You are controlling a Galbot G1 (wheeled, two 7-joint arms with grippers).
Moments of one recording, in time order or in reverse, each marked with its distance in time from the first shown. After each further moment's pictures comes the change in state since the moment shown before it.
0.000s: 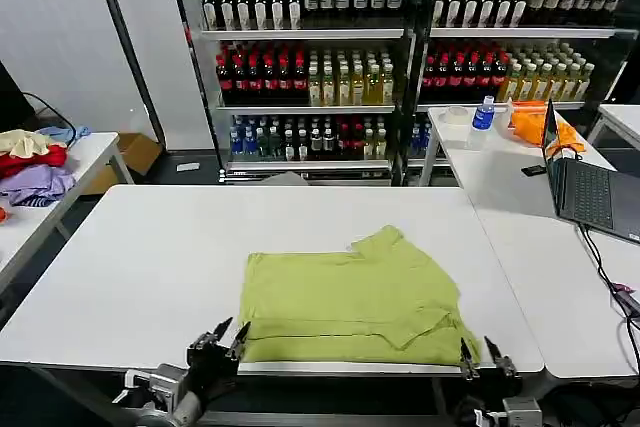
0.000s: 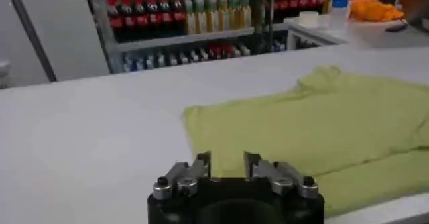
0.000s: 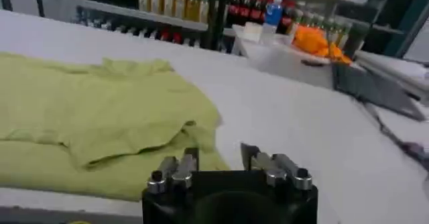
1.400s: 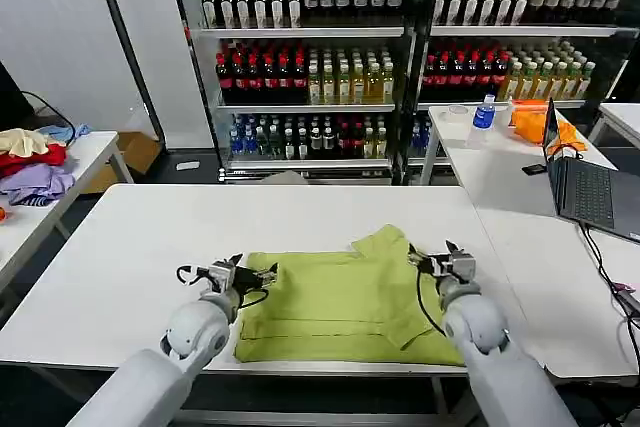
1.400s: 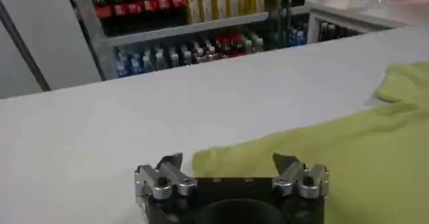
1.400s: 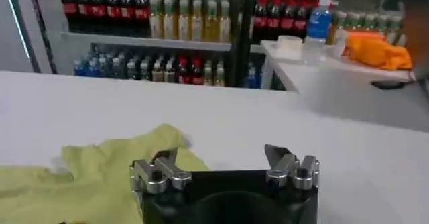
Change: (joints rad) left arm -0.768 -0.066 0.389 0.662 -0.167 0.032 0.008; right arm 0.964 -0.005 -0.374 -0.799 0.308 -0.067 -0.009
